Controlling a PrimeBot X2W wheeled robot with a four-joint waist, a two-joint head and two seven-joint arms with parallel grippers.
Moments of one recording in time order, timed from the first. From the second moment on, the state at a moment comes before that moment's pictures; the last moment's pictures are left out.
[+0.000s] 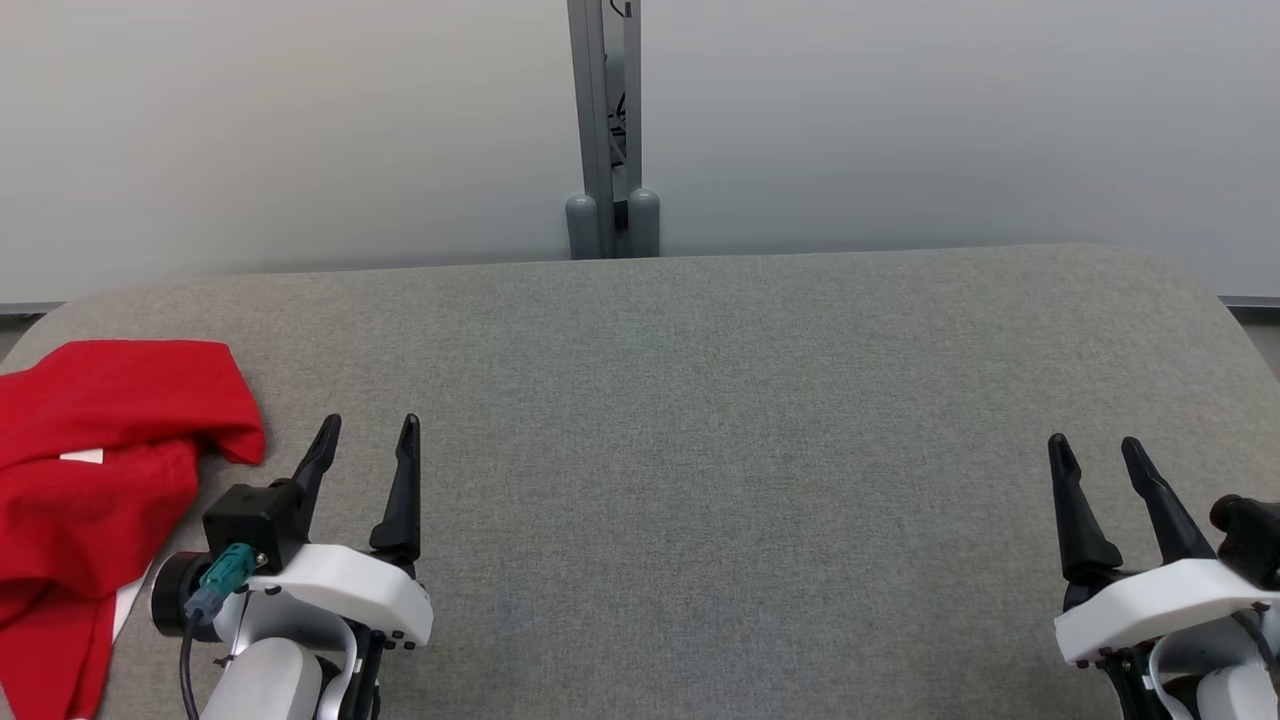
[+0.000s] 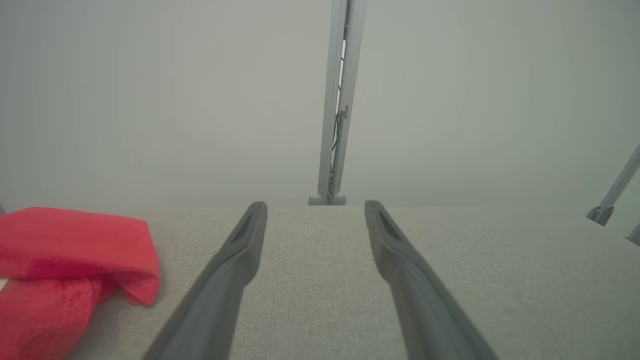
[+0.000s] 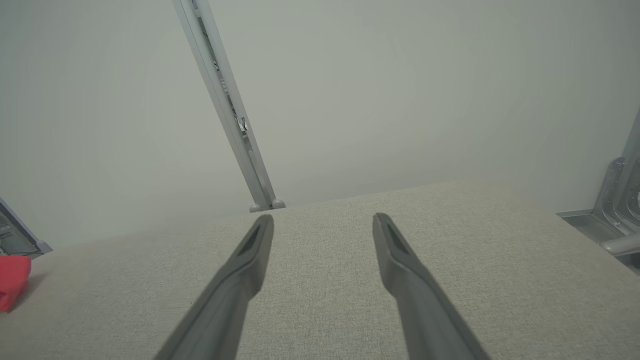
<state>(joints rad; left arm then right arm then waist) -0.21 0.17 -0.24 0.34 -0.40 0.07 -0.19 -0.11 -0.10 -0.04 0.22 0.36 0.13 -0.09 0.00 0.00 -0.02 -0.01</state>
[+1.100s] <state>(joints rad) -0.19 0.18 -0.24 0.32 -0.22 0.12 -0.16 -0.09 -0.09 -0.01 0.23 0.23 0.13 -0.15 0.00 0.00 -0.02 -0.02</state>
